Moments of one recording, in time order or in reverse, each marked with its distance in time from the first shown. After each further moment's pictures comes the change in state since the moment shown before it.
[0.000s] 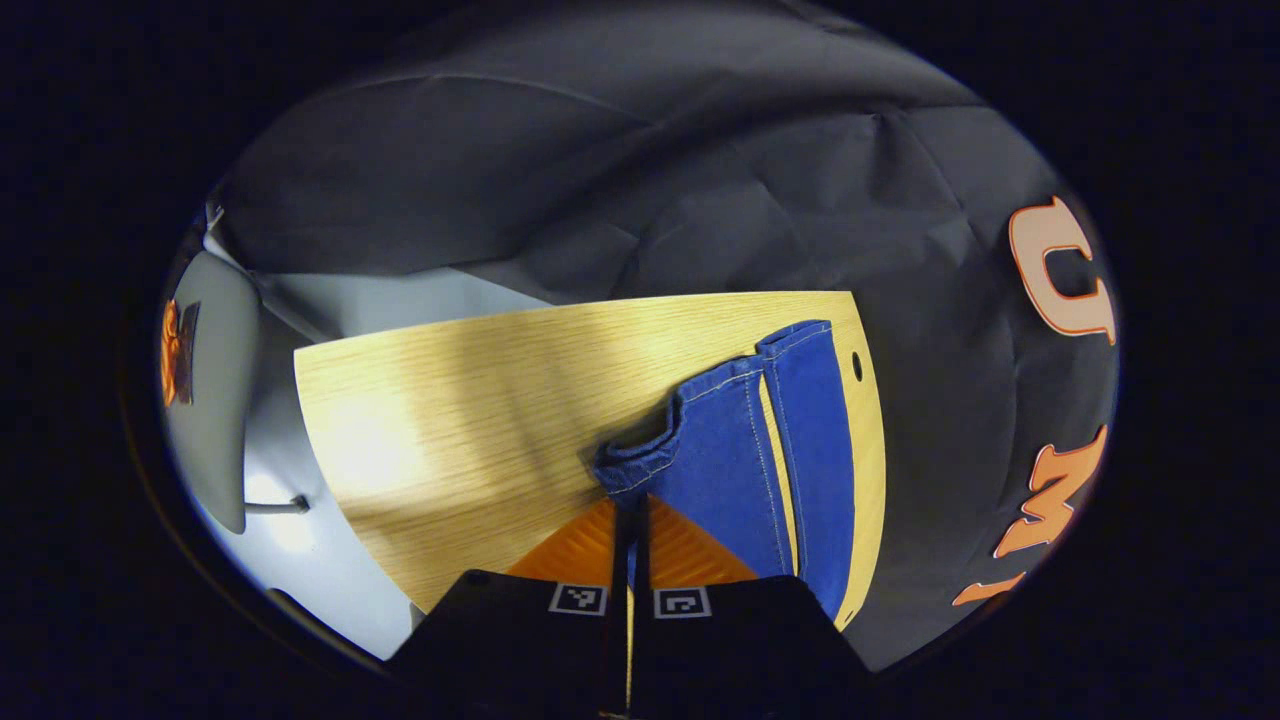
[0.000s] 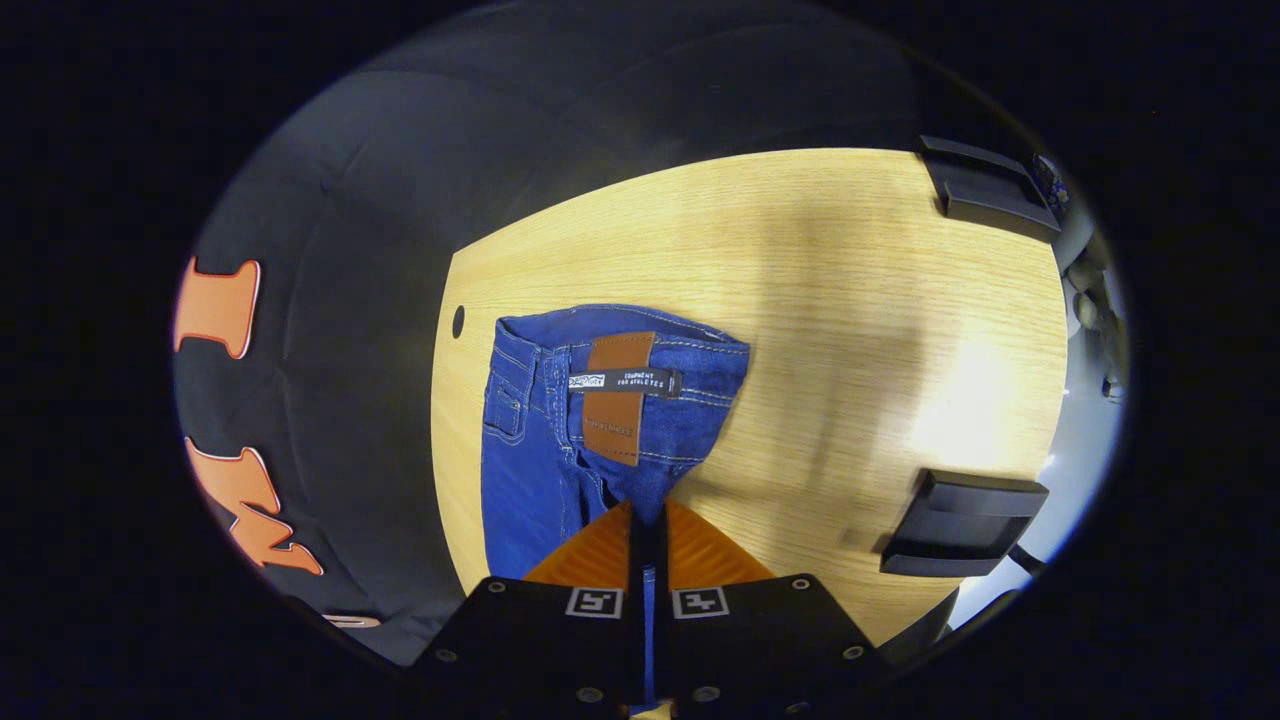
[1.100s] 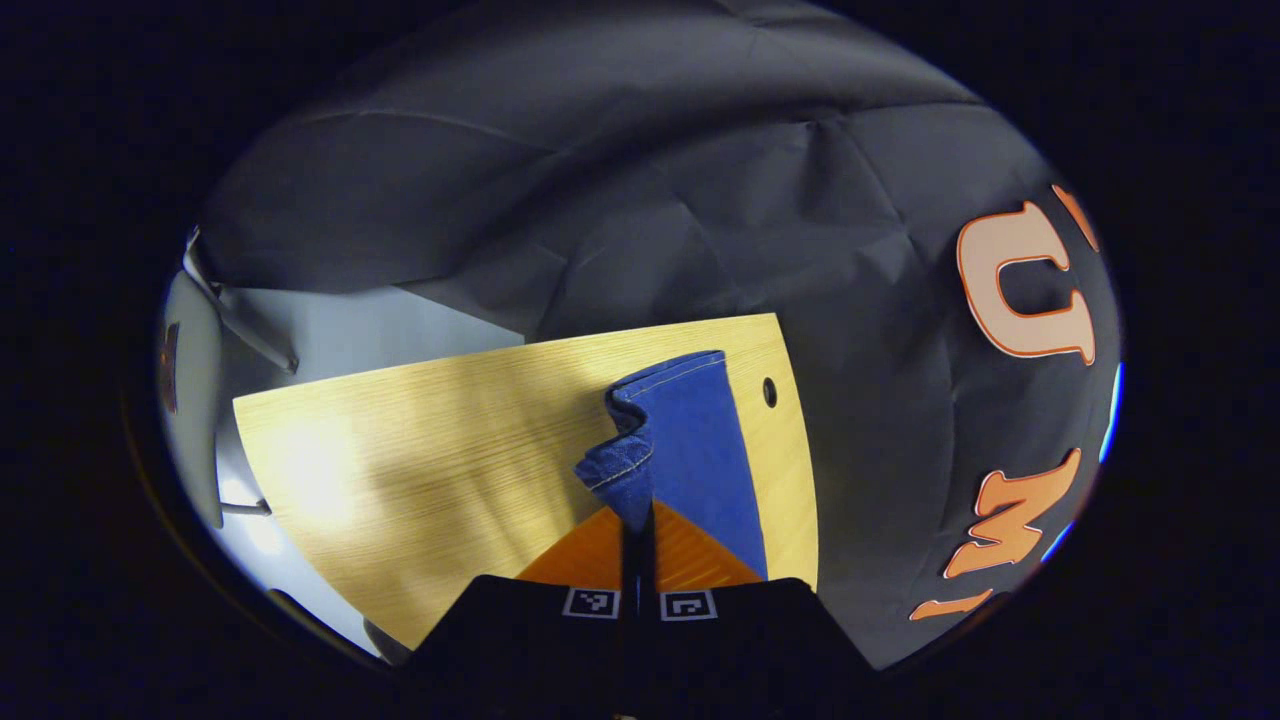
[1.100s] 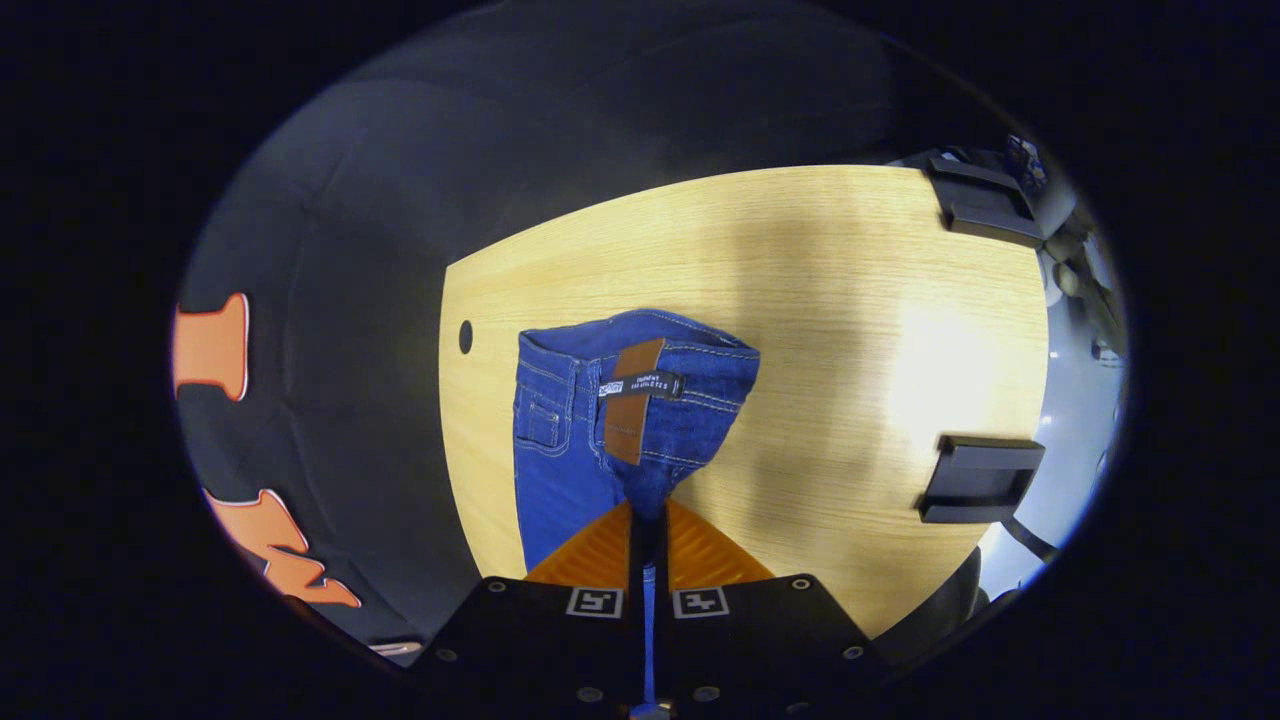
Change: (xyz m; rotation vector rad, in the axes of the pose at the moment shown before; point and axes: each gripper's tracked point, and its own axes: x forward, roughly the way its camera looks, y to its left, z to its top) left arm -0.028 -0.137 0.042 0.056 -0.041 -0.083; right arm -0.019 0.049 0.008 0.098 0.033 -0.067
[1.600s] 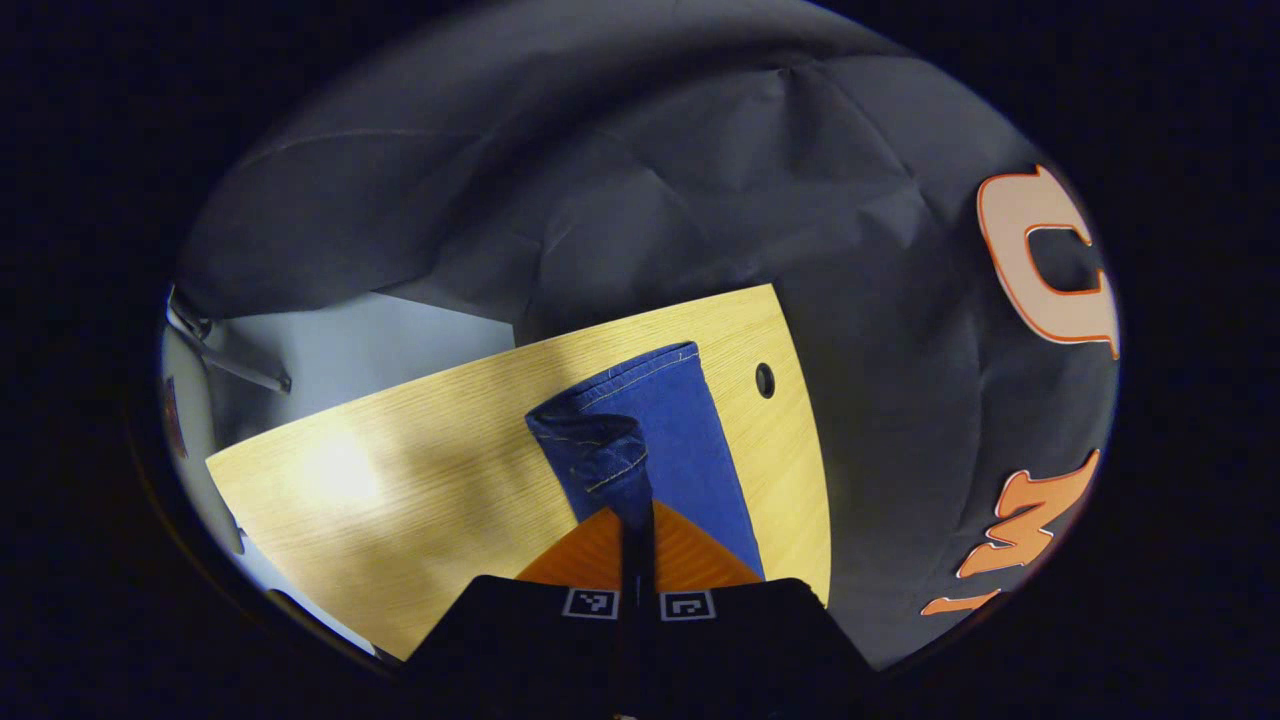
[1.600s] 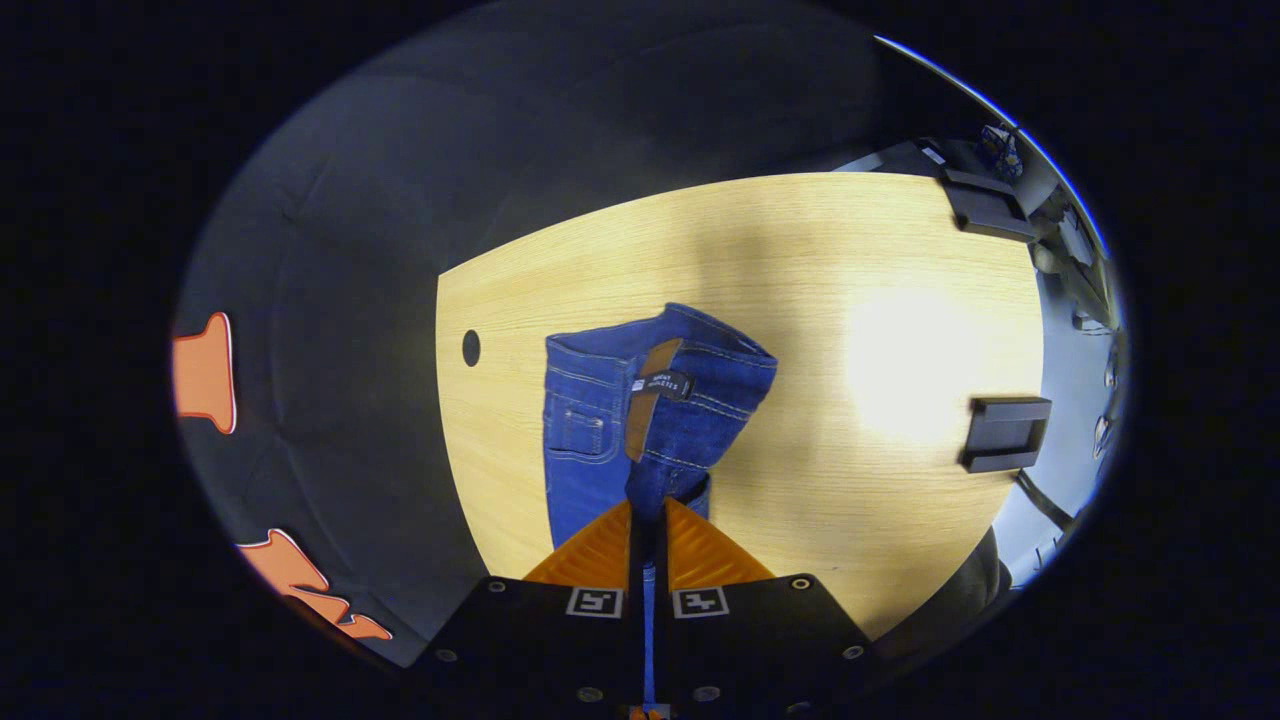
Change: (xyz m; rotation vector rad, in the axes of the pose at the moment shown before) left arm 0.082 -0.052 0.022 0.068 0.126 0.076; right arm 0.006 0.070 -0.001 0.064 -0.006 -0.073
